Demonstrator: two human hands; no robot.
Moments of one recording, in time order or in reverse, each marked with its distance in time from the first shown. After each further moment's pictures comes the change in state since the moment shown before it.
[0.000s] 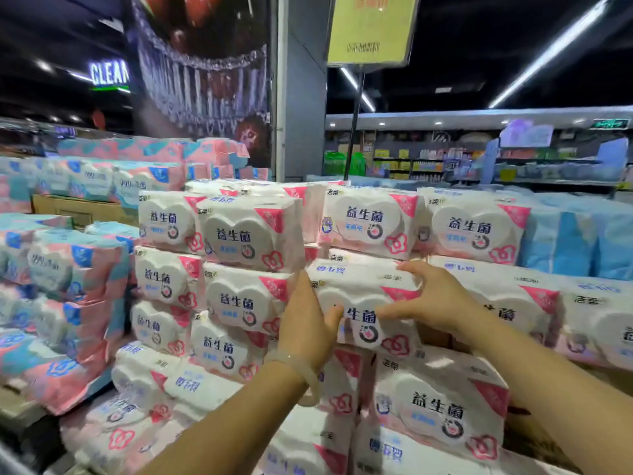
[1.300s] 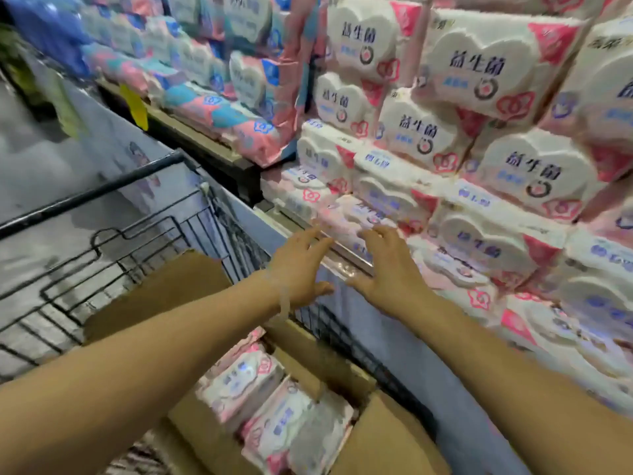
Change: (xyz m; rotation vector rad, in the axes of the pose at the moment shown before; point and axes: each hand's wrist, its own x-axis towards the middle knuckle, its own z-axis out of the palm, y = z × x) left_hand -0.192 -0.236 -0.146 0.658 -0.577 -0.255; right_hand -0.163 -0.052 0.326 -0.260 -0.499 -0.303
